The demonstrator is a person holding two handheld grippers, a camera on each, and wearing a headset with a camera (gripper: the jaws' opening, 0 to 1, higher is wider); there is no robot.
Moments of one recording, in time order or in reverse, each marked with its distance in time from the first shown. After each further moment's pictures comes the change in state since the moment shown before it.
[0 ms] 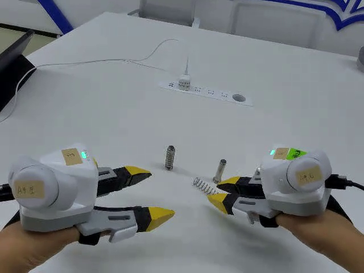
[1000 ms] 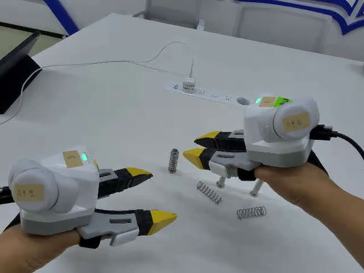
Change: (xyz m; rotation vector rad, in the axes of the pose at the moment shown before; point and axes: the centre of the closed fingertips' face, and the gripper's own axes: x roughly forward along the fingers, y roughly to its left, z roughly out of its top) left arm -0.003 0.003 0.001 -0.006 -0.014 0.009; right arm 0.002 0.006 0.103 -0.075 -0.175 0.034
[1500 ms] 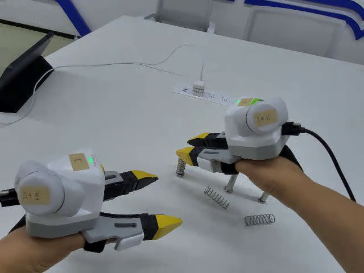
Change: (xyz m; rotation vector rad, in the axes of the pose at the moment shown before) left arm -0.004 0.002 0.000 -0.008 -0.002 0.011; right arm 0.043 -0.015 0.004 0.021 0.019 0.011
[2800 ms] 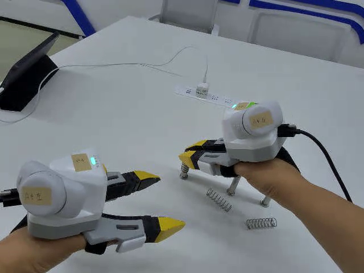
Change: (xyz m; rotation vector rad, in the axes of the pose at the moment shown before) left arm 0.000 -0.003 0.000 -0.008 -0.007 0.000; right arm 0.022 0.003 -0.018 0.015 0.070 0.043
